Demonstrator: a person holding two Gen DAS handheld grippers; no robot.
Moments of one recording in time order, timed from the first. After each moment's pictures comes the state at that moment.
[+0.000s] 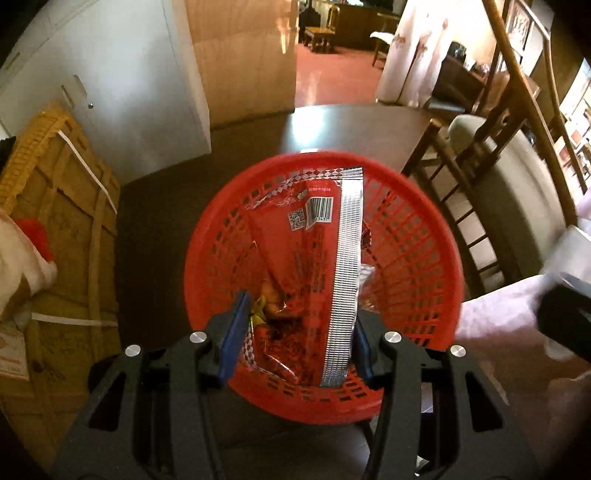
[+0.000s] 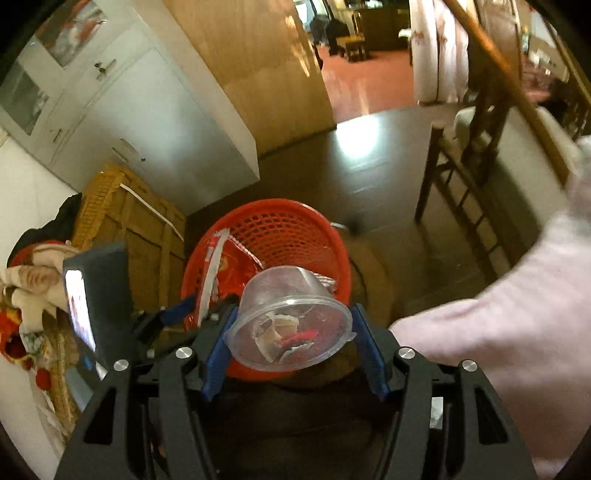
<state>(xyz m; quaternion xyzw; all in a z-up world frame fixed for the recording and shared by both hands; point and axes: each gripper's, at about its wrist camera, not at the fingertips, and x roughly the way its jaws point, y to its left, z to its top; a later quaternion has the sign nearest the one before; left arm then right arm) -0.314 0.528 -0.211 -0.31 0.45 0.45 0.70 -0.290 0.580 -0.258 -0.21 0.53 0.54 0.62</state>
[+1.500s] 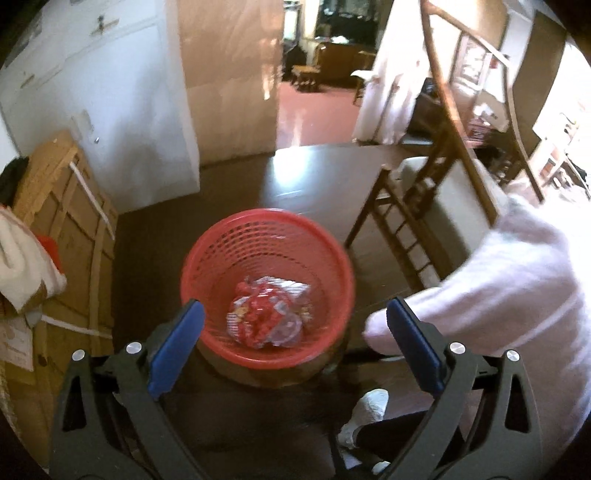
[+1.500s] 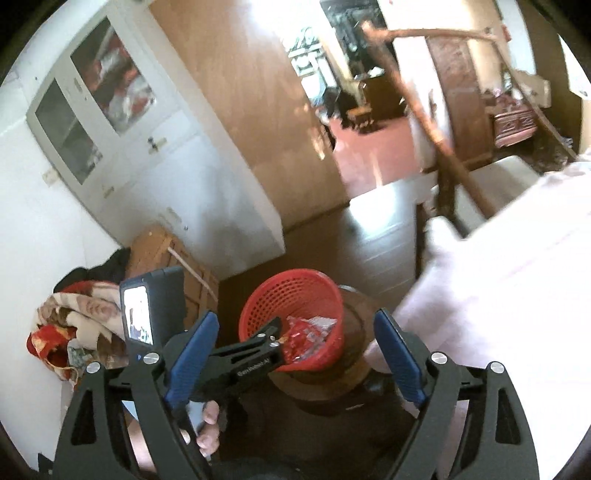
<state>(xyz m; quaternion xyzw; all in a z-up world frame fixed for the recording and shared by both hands) -0.282 0.440 -0.098 -0.28 0.38 0.45 0.76 -0.258 0.398 -0.097 -0.09 0.40 0.60 0.69</state>
